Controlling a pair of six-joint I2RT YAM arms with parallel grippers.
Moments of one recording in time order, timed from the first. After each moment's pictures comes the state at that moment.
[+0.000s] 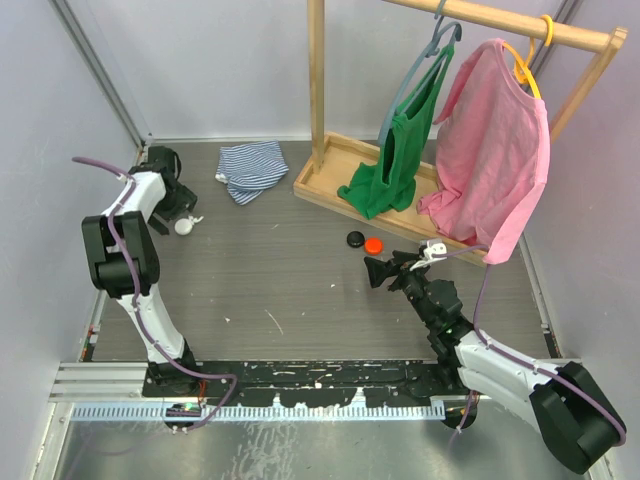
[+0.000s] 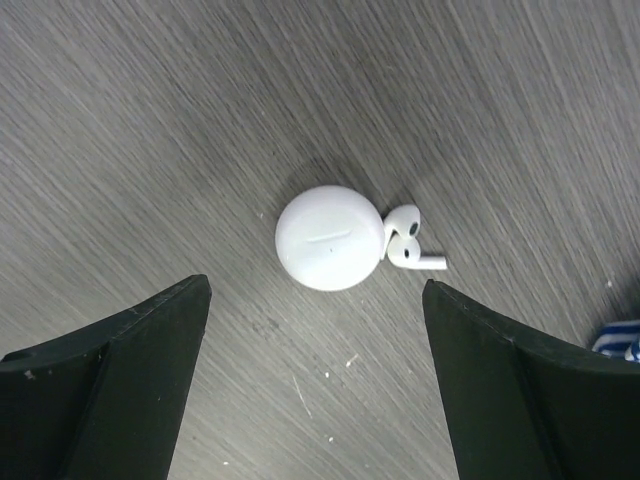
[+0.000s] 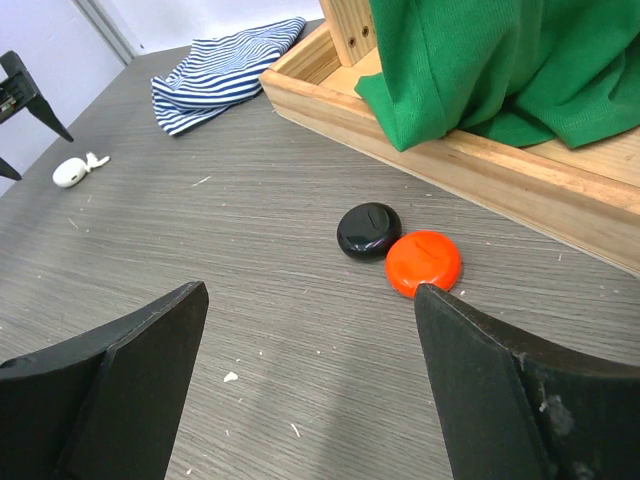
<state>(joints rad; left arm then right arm) 0.12 1.91 1.48 -0.76 -0.30 -0.80 0.56 0.82 0.03 0.79 0.14 0.37</state>
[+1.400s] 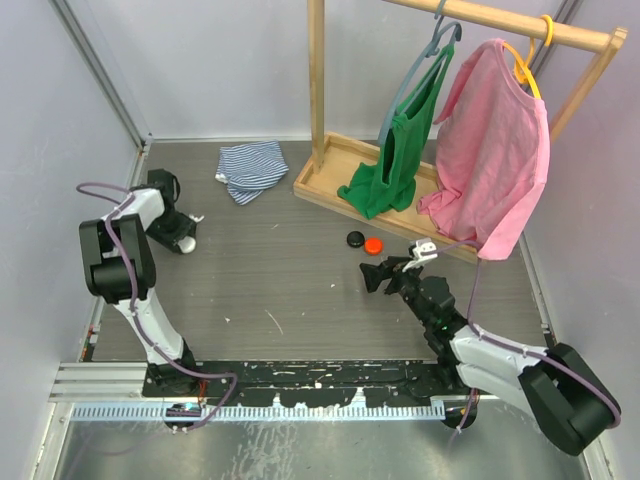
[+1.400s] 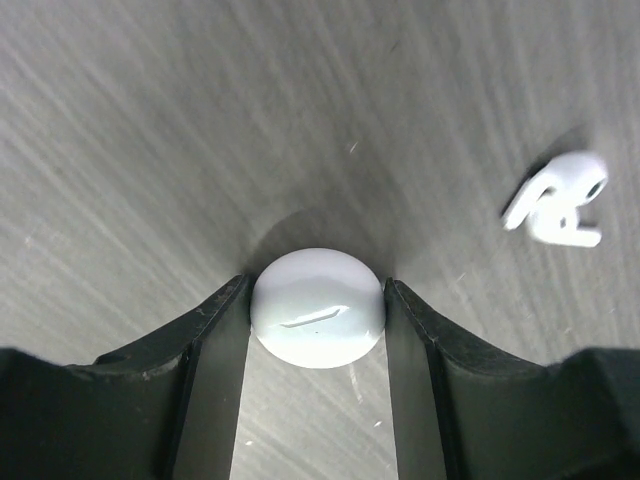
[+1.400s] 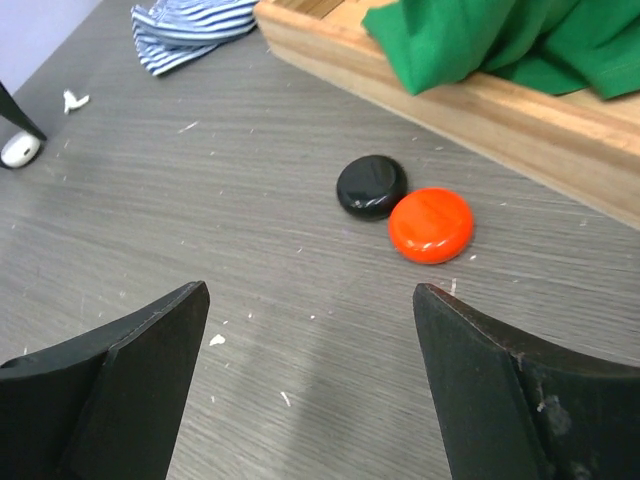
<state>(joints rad) 0.17 1.91 1.32 -0.72 -0.19 -0.88 0.58 0.92 0.03 0.81 0.13 0.35</state>
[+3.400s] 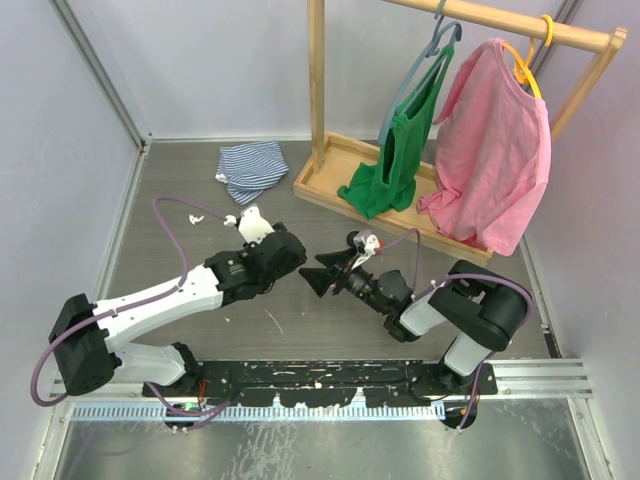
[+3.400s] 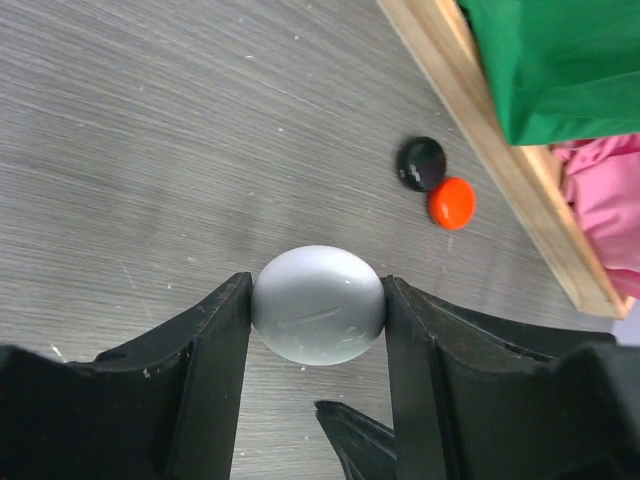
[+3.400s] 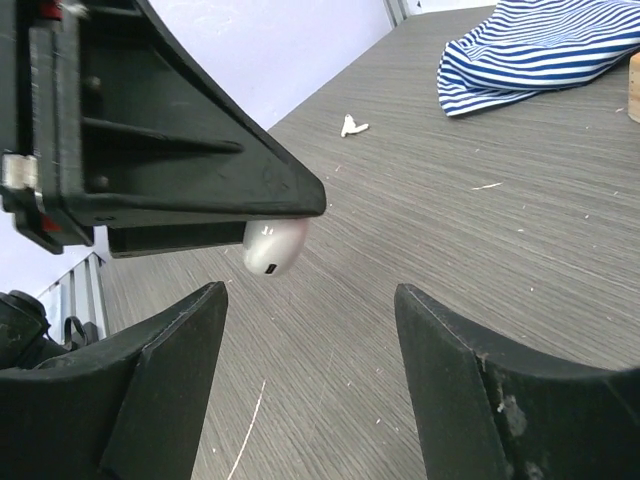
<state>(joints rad) -0.97 1.28 0.95 -0.48 -0.61 -1.23 0.88 1.63 0.27 1.51 -0.03 0.47</state>
